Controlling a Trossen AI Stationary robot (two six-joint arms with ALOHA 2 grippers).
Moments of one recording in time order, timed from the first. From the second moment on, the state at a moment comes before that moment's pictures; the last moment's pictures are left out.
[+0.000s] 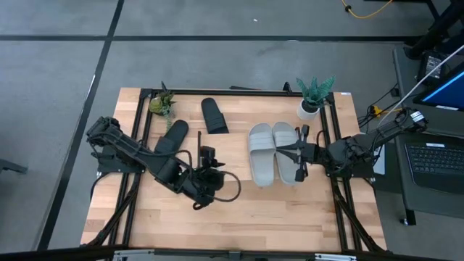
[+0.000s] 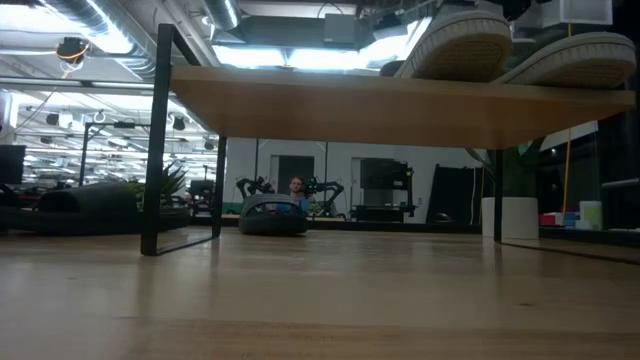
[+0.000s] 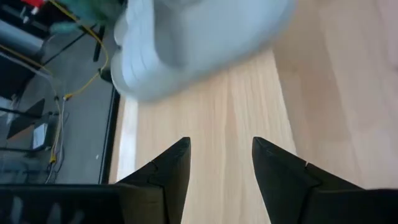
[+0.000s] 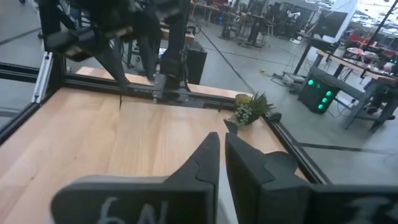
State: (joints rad) left arm -0.49 1.64 1.50 -0.86 -0.75 -0.08; right arm 0.44 0.84 0.61 0.09 0.62 -0.15
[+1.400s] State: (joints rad) left arm -0.41 0.87 1.04 -1.09 -0.74 -0.23; right arm 0.44 0.84 0.70 0.06 0.63 -0.22
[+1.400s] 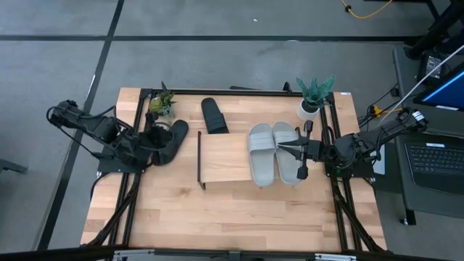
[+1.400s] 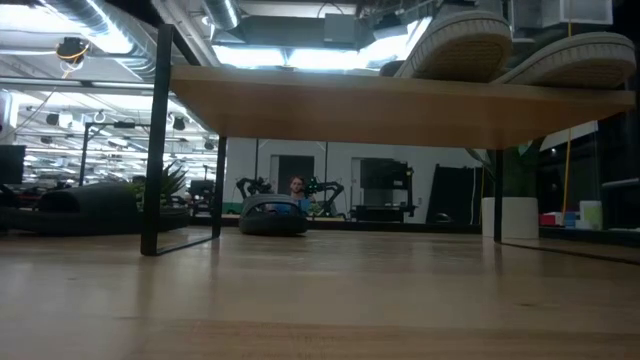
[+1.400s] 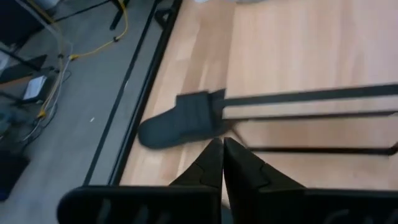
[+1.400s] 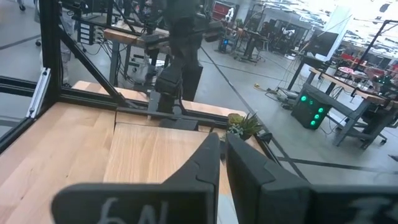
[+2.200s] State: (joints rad) left arm -0.29 0.87 1.04 -1.14 -0.74 -0.17; right arm 0.44 0.84 0.70 0.05 0.63 -0.21
